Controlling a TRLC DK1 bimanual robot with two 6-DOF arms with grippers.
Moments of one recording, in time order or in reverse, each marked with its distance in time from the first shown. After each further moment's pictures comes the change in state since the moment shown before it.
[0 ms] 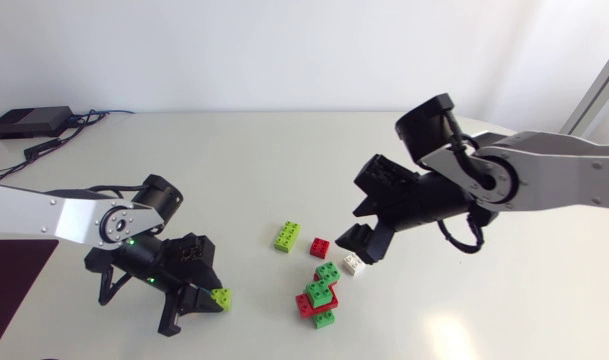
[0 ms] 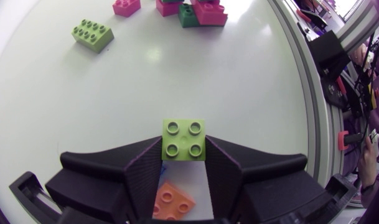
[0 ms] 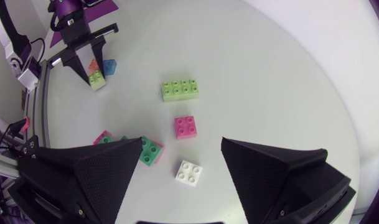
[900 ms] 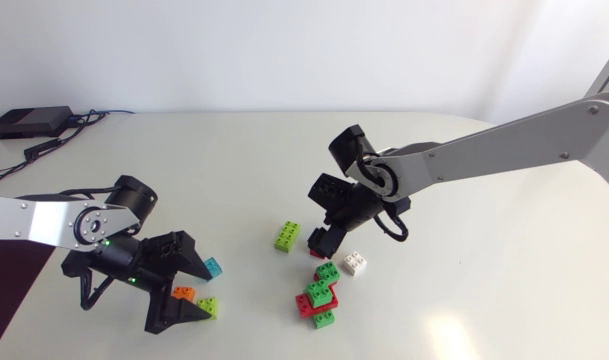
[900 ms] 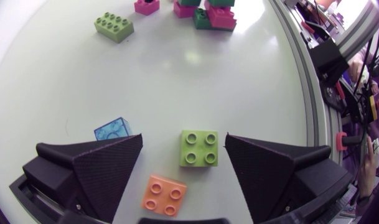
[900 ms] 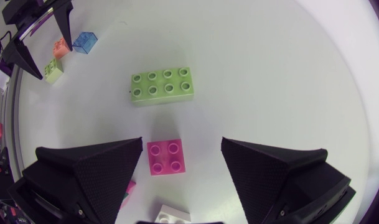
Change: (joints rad) left arm 0.111 -0.052 -0.033 0.003 0.051 0.005; right arm 0.051 0.435 0.226 0.068 0.066 -0.001
